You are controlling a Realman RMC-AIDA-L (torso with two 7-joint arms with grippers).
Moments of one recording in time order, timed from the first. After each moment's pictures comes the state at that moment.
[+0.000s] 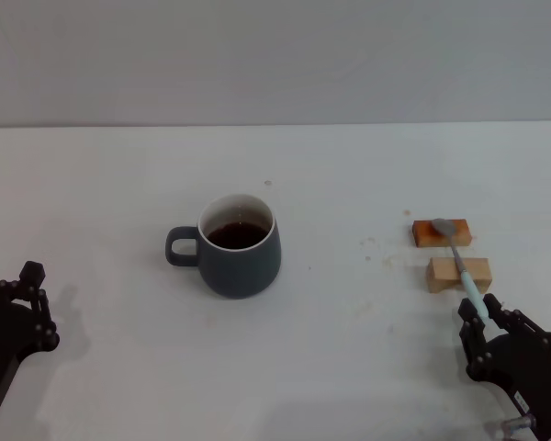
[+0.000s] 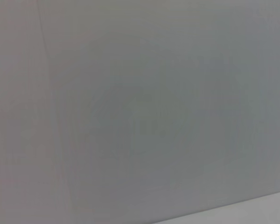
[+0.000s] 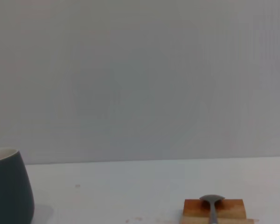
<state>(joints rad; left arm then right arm) -0.15 -2.07 -0.39 -0.23 2.03 1.39 0.09 0.16 2.09 0.30 0.43 -2.01 -1.16 -0.02</state>
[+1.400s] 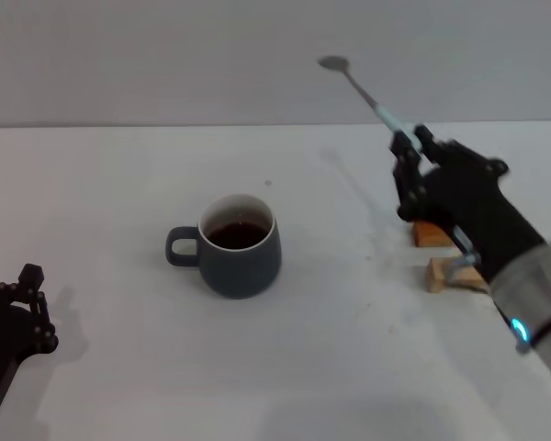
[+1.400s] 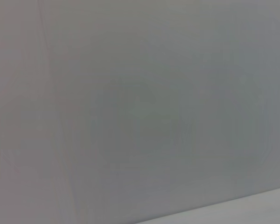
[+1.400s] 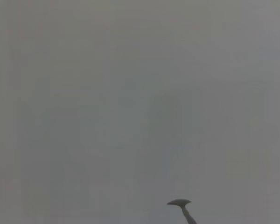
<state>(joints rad) -0.14 -2.07 -0.39 -0.23 2.03 1.38 0.09 0.15 1.86 0.63 1.35 -2.01 -0.66 -0.55</state>
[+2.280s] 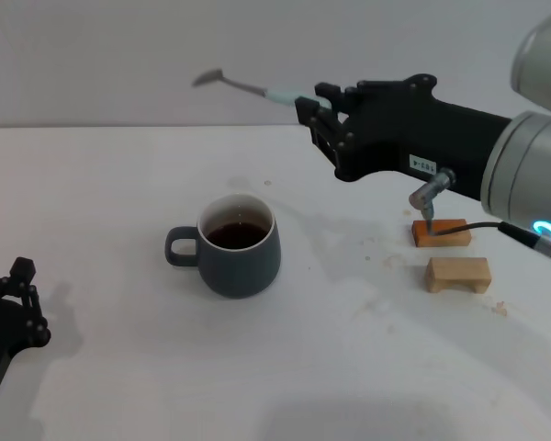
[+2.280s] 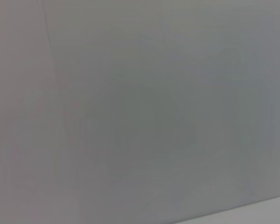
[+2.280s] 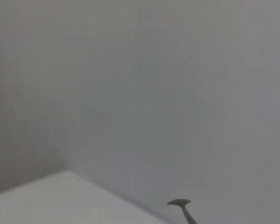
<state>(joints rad) -0.15 -2.07 -0.39 -0.22 2.02 1.40 0.09 0.04 2.07 1.25 2.02 -2.38 0.72 -0.50</state>
